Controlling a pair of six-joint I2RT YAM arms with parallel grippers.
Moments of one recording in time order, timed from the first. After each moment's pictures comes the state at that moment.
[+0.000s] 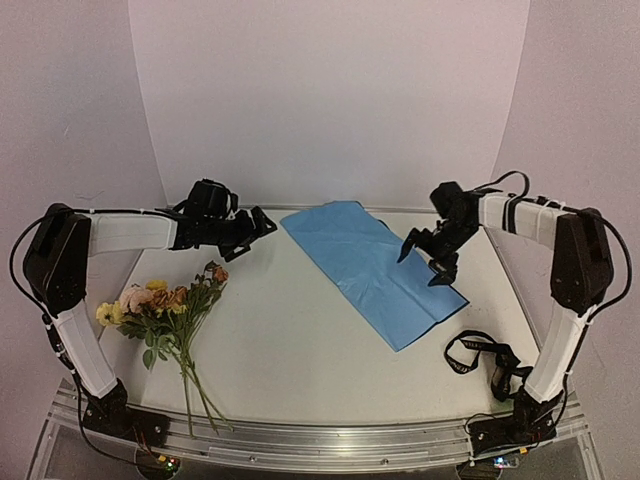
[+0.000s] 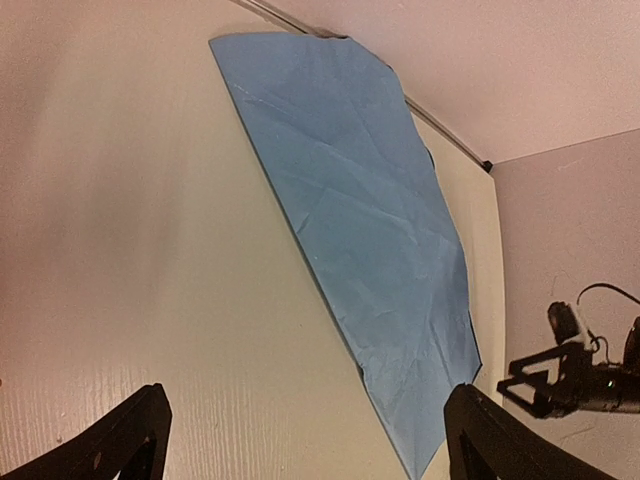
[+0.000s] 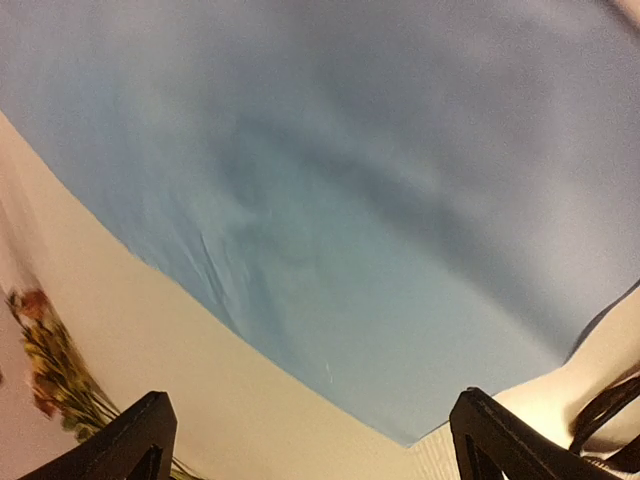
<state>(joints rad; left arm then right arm) -0.49 1.76 1.20 -0.05 0.24 -0.83 0.35 1.86 1.46 -0.84 -0.27 0.86</state>
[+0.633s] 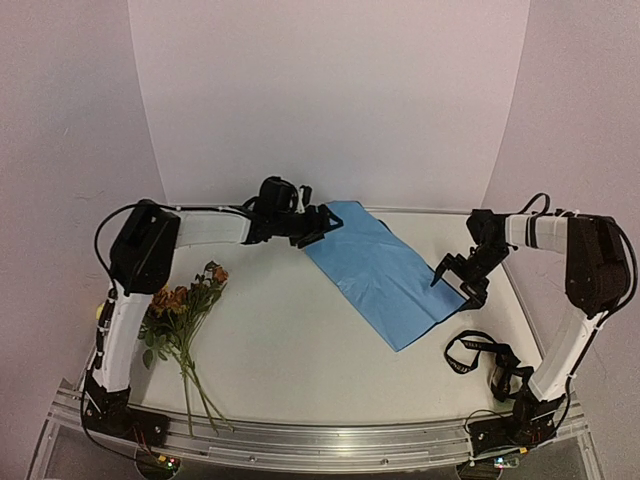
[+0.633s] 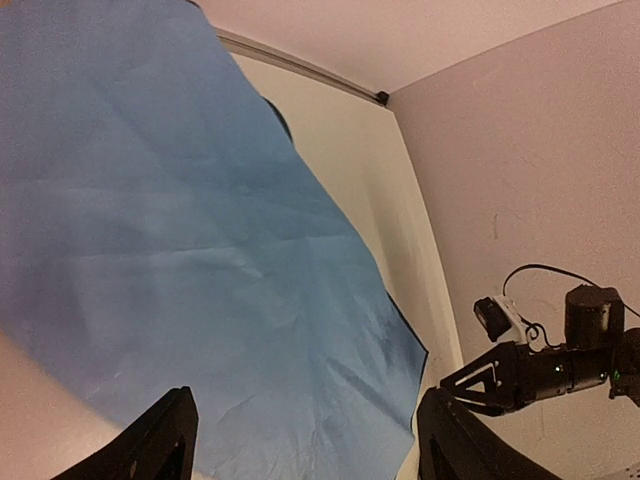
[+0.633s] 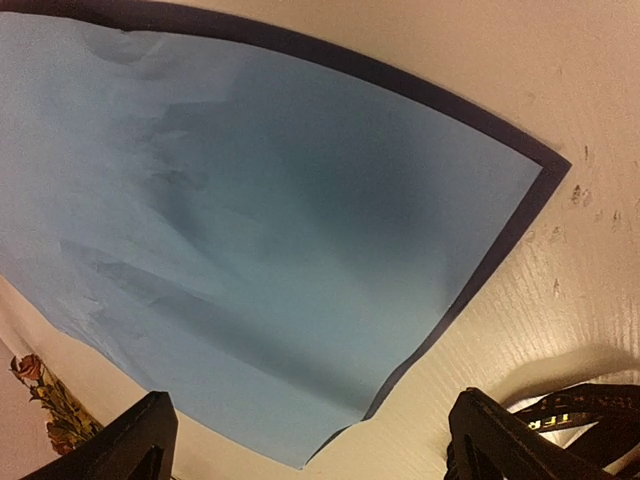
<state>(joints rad) -0.64 2.29 1.77 0.06 0.42 -0.80 0.12 1.79 1.21 -0.80 -0.32 0.79</state>
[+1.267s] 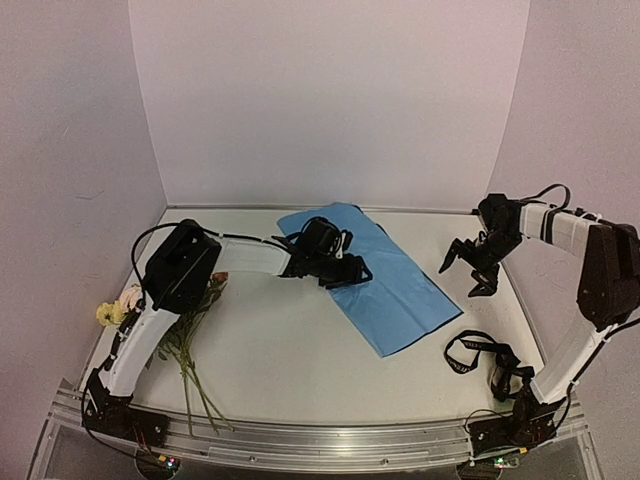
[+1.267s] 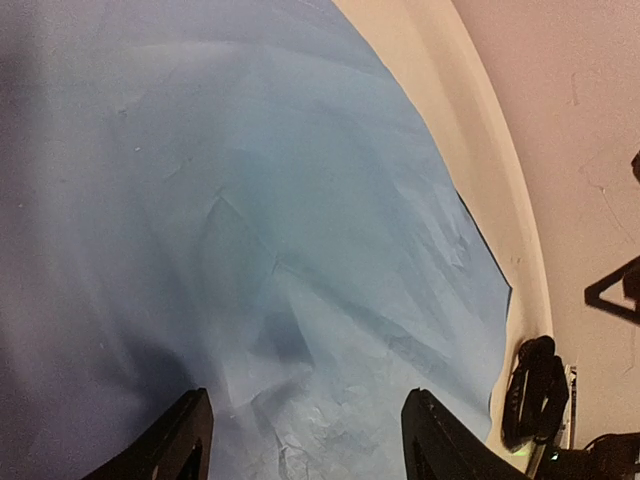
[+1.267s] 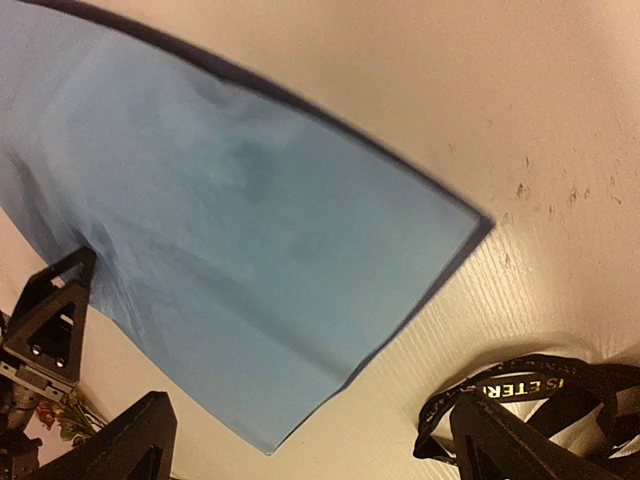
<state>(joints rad) -0.83 2.53 1.95 -0.06 0.34 -0.70 0.10 1.68 1.24 -0.89 -0.30 0.68</state>
